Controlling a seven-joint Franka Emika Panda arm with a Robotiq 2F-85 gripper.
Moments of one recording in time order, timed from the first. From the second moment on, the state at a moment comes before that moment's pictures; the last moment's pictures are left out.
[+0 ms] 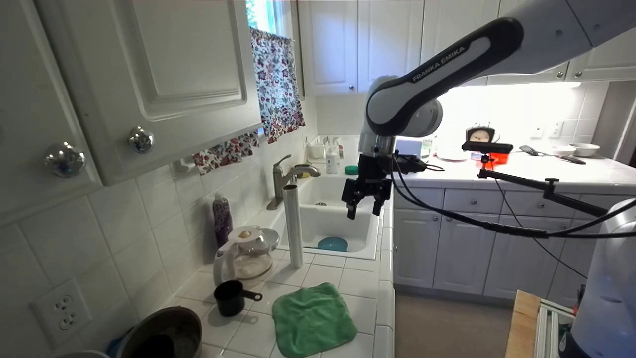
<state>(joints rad) 0.00 -0.22 -0.05 -2.37 0.24 2.20 0.09</state>
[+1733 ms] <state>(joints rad) 0.05 0.33 0.06 -2.26 0.27 2.59 0.10</state>
